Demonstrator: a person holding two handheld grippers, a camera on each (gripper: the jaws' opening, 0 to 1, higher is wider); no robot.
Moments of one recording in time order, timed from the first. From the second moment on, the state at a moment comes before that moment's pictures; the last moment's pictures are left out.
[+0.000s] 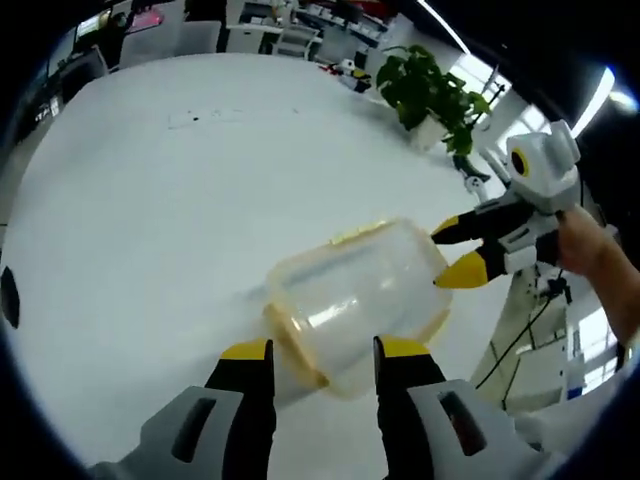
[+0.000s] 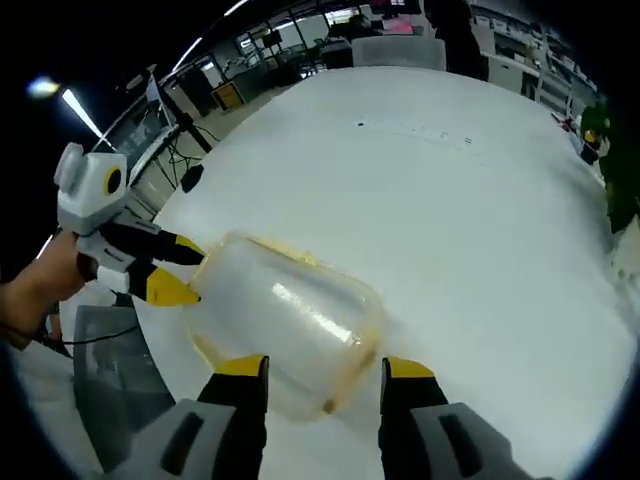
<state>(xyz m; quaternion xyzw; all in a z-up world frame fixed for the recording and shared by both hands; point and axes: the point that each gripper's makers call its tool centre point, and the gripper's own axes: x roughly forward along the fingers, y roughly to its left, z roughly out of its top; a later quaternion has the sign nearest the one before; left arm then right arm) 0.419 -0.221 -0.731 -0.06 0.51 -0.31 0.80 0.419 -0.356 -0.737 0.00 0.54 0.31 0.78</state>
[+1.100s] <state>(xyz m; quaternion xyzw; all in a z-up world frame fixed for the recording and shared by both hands) 0.416 -0.222 -0.736 -0.07 0.51 -0.34 0.79 0.413 -0.344 -0.737 0.06 0.54 0.30 0.78</state>
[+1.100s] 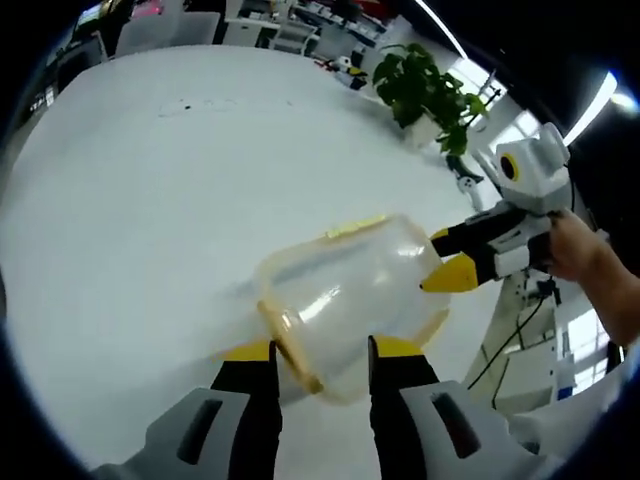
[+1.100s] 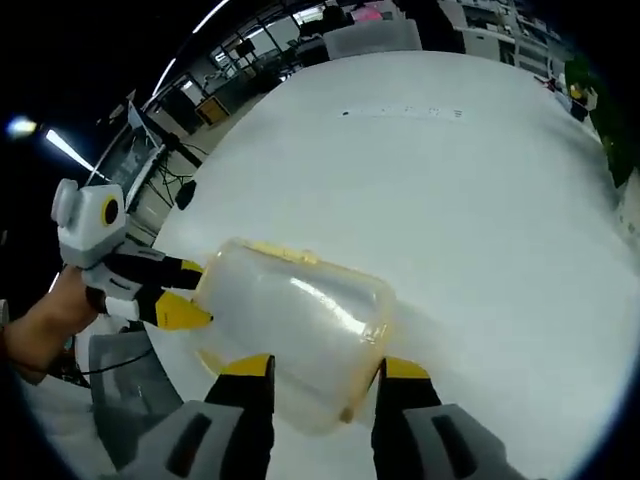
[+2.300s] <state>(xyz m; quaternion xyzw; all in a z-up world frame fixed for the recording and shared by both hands) 0.430 -0.215 -0.712 0.00 0.47 -0.38 0.80 0.413 -0.350 -0.719 -0.12 0.51 0.37 0.77</state>
